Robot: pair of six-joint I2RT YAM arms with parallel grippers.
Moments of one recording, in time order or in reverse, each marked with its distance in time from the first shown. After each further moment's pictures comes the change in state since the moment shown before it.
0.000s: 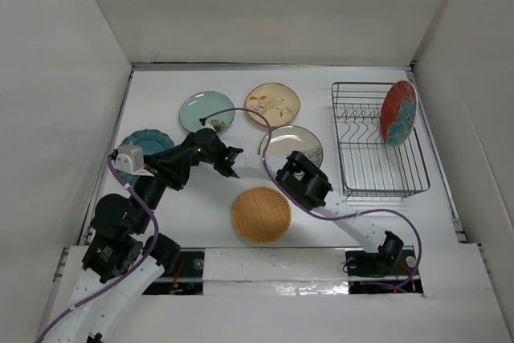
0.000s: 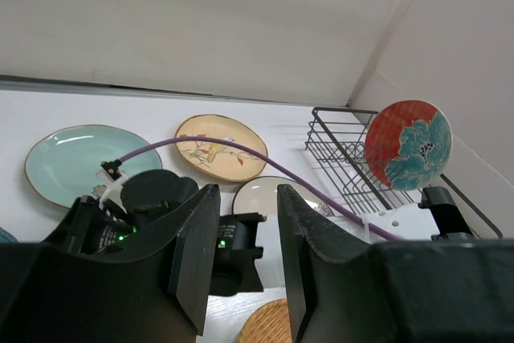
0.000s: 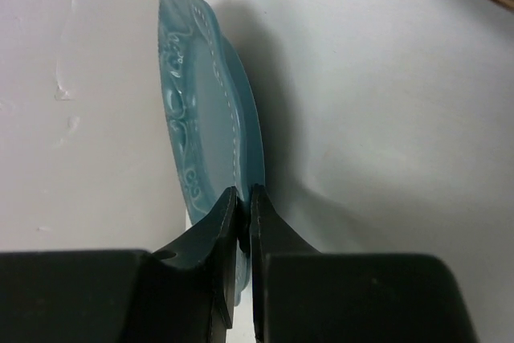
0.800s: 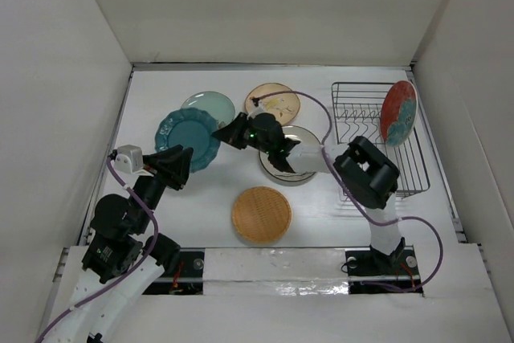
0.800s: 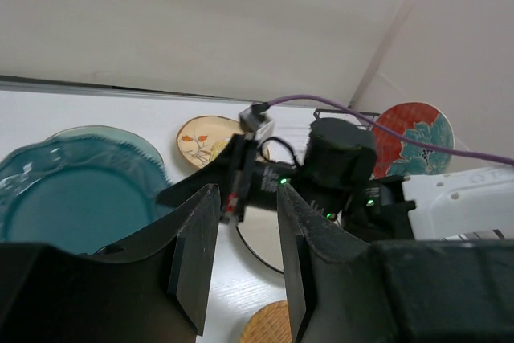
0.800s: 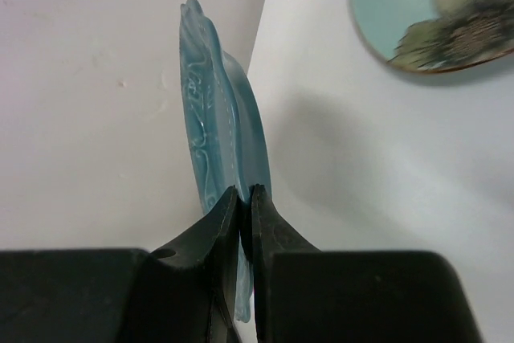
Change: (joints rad) left arm 0.000 -0.001 0.000 0.001 -0.008 0.001; right arm -0.146 -0.666 -0.910 0.421 -0.041 -0.102
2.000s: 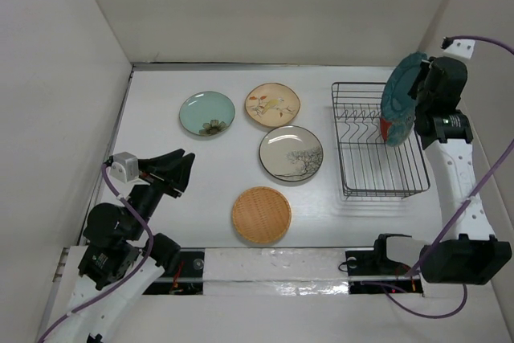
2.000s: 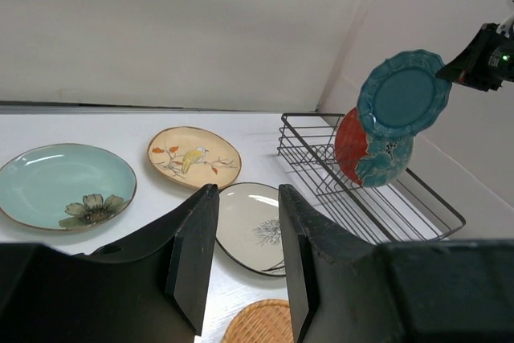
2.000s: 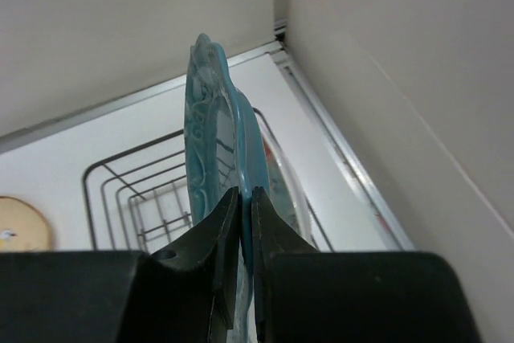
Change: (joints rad) left arm -0.015 -0.060 0.000 0.003 0.077 -0.001; right arm -0.917 -0.898 0.005 -0.962 0.458 -0.965
